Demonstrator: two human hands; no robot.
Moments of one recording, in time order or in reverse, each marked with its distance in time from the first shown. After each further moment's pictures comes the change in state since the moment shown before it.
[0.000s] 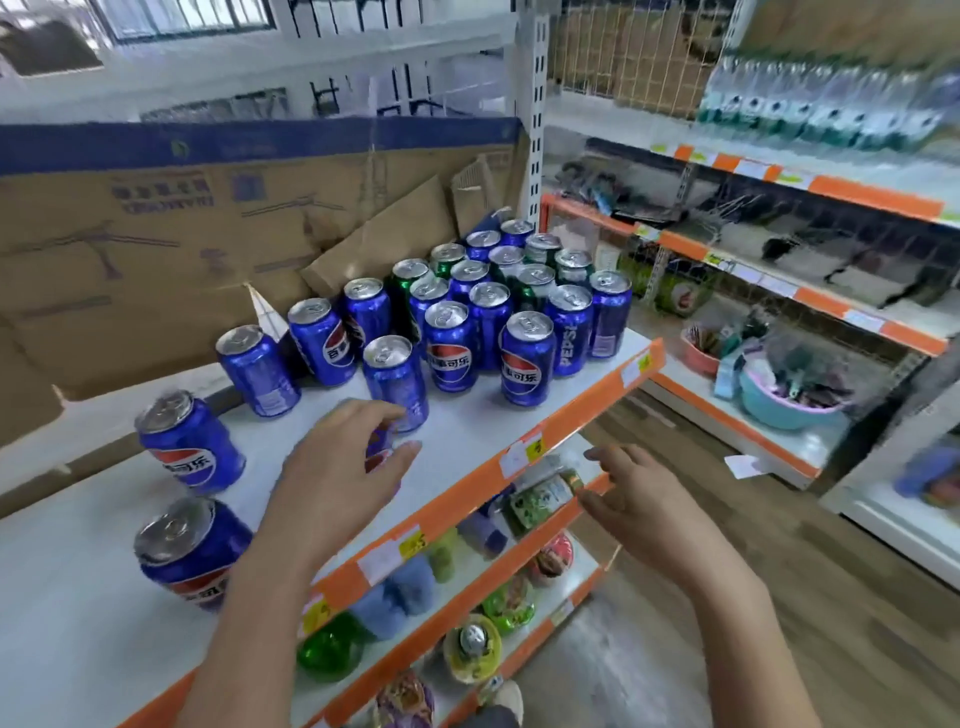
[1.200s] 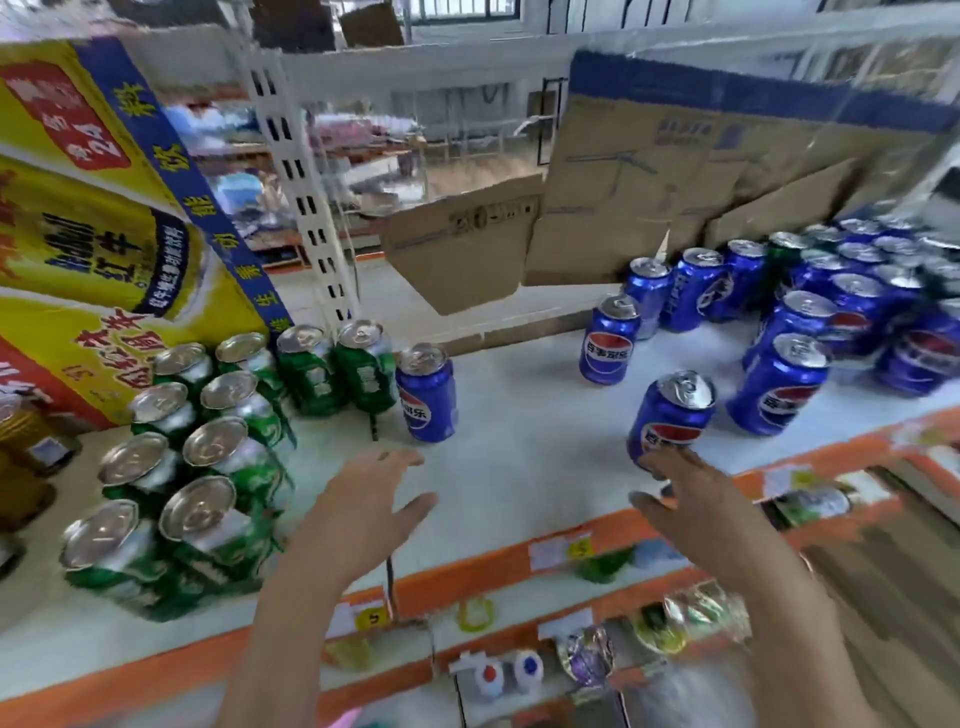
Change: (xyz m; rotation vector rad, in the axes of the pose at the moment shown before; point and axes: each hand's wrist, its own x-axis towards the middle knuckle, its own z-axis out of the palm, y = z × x) left_hand -0.245 -0.290 -0.183 0.139 -0.131 -0.355; right_hand -0.080 -0.302 0.189 -0.028 -0.195 -0.155
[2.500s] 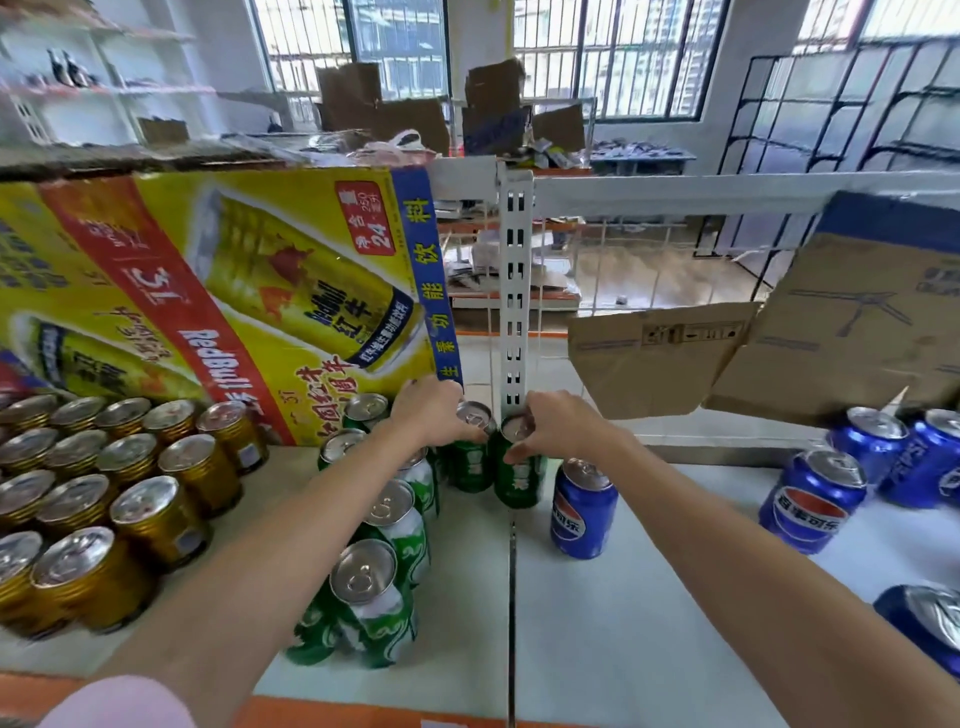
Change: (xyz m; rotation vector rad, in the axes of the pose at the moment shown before) left_hand 0.141 -0.123 -0.102 0.336 0.156 -0.238; right_hand 0.199 -0.253 0.064 -0.314 -0.222 -0.607
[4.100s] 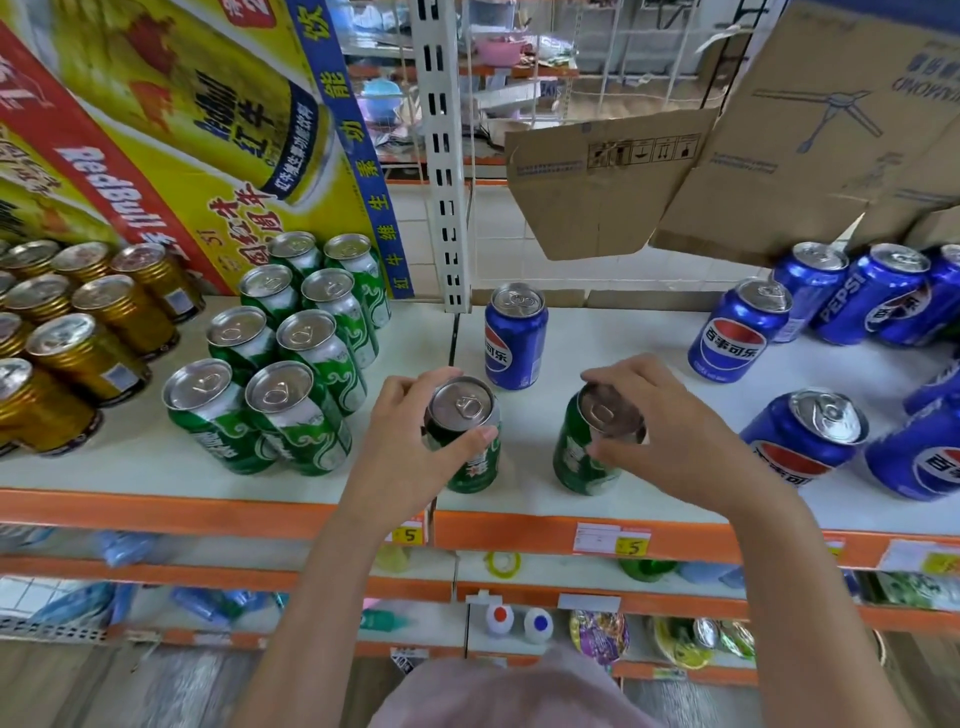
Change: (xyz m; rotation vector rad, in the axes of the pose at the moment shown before) left_hand -0.202 0.109 0.055 -0.820 0.125 -0.118; right_hand -0.224 0.065 0.021 0.333 0.047 0.097
